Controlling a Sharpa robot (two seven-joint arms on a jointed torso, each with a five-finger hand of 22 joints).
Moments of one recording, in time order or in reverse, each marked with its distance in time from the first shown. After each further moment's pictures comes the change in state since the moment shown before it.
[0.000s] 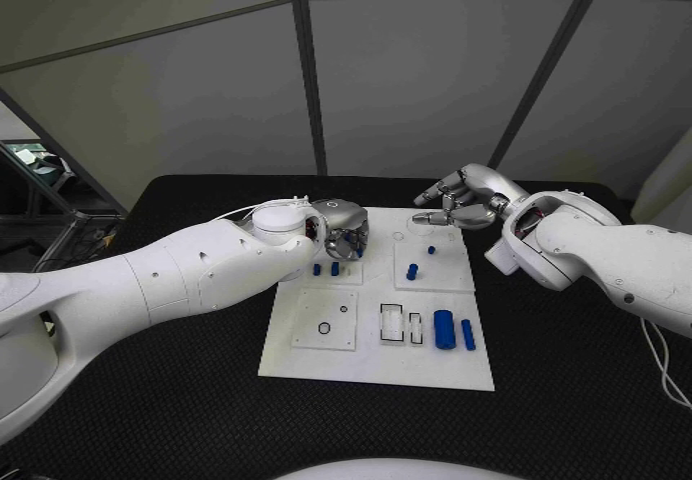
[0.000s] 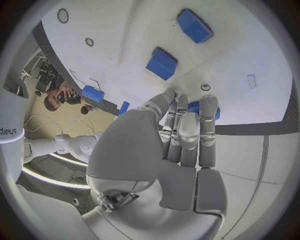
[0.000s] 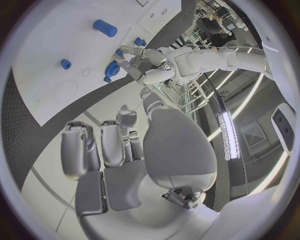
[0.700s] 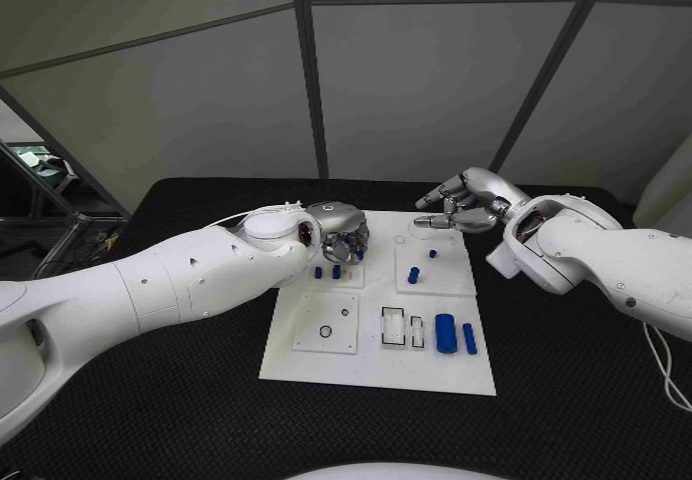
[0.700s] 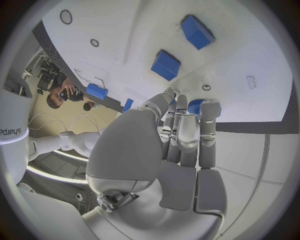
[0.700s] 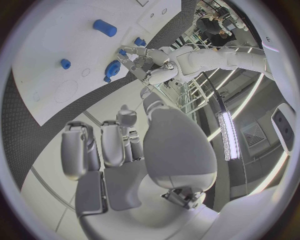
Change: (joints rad) left arm -0.013 -0.039 0.011 0.038 0.018 -0.054 0.033; left_hand -0.012 0.012 0.010 -0.006 -0.001 0.027 -0.008 0.007 0.001 0.021 -0.007 0.002 0.000 0.018 -0.004 0.032 0.028 -0.054 0.030 -0.005 0.056 0.062; right arm 0.000 -0.002 0.000 -0.001 0.000 0.000 0.001; right_hand 0.000 0.000 0.000 0.000 0.000 0.003 0.003 0.000 0.000 0.000 0.000 0.000 0.001 0.000 0.000 0.000 0.000 0.000 0.000 0.000 0.000 0.000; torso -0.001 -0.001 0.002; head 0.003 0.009
